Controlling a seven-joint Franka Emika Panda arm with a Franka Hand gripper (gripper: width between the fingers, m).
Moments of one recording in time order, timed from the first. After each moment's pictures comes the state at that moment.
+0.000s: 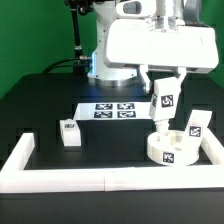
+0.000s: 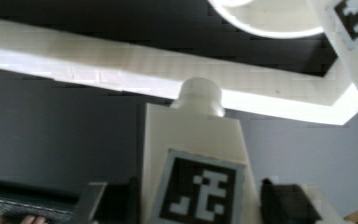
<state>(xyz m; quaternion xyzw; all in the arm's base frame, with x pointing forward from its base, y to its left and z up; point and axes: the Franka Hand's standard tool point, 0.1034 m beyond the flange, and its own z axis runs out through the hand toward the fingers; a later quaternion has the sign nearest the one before) 0.595 0.047 0.135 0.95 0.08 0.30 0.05</state>
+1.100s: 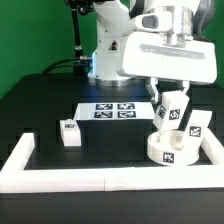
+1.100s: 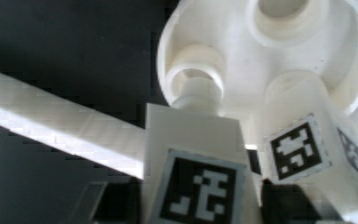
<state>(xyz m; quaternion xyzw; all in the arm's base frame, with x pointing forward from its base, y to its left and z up) 0.562 0.064 0.101 0.96 0.18 0.20 0.08</state>
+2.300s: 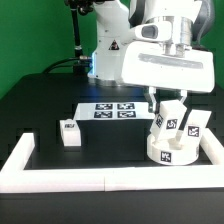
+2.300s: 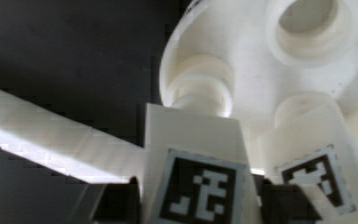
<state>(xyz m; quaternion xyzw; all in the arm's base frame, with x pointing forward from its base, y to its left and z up) 0.565 0.057 0.084 0.96 0.18 0.20 0.09</state>
